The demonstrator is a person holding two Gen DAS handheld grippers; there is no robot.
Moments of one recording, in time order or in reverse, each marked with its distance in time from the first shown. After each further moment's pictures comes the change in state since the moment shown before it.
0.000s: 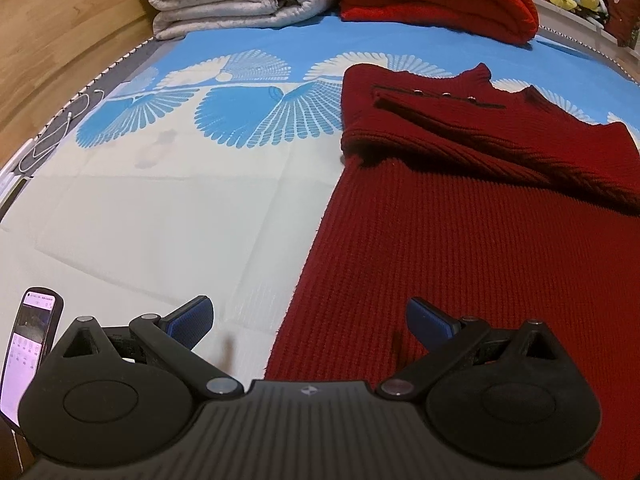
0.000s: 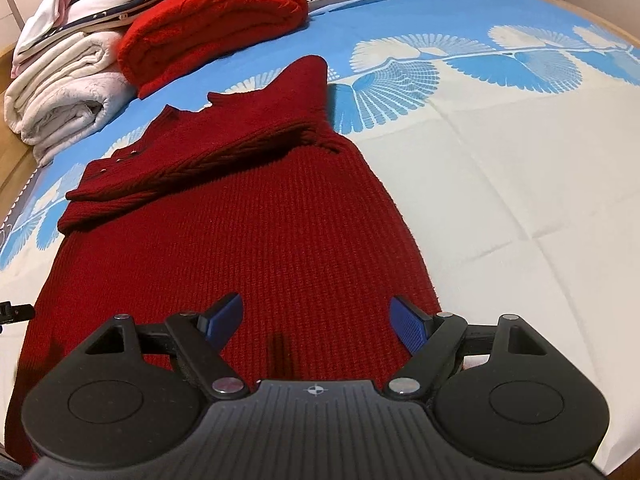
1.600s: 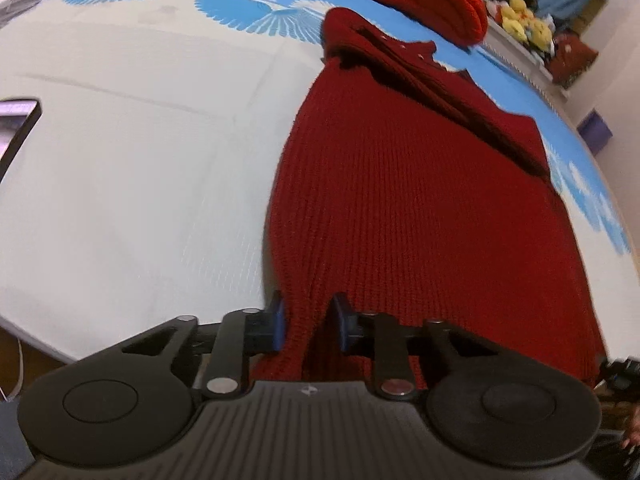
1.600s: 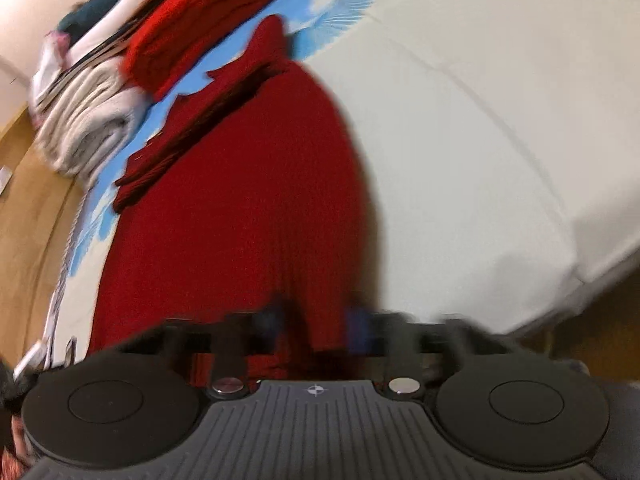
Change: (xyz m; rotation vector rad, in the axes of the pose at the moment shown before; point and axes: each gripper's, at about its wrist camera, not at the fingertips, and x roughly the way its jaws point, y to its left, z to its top) left arm -0.041 0.089 -0.123 -0.198 0.114 -0.405; right arm -0.072 -0.091 -0.087 0.316 0.110 0.172
